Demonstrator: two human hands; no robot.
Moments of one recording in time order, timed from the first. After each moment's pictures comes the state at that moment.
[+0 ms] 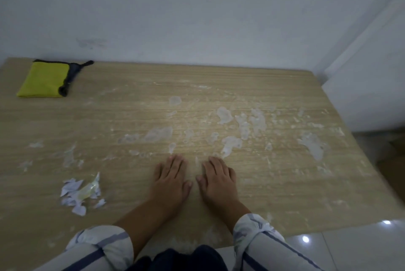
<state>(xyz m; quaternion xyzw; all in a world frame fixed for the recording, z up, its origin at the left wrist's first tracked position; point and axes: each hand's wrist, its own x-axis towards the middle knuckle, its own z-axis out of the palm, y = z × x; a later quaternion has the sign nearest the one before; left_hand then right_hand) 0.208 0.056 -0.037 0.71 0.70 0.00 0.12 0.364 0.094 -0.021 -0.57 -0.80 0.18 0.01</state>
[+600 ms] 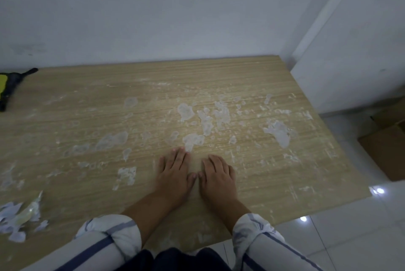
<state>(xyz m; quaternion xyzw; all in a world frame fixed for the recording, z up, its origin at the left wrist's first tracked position) 0.313 0.113 -0.039 0.73 0.66 0.00 0.15 0.457 0.114 -0.029 -0.63 -0.76 0.15 0.05</state>
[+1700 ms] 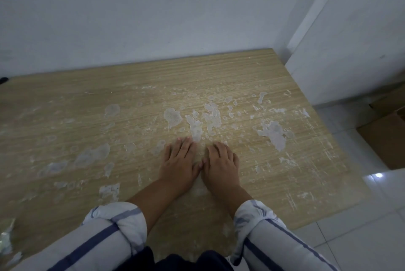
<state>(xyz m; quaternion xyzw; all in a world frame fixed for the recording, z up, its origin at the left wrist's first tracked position) 0.344 0.176 -0.036 0.76 0.63 0.02 0.16 0.481 0.173 -0.025 -0.67 -0.73 0.15 0.07</state>
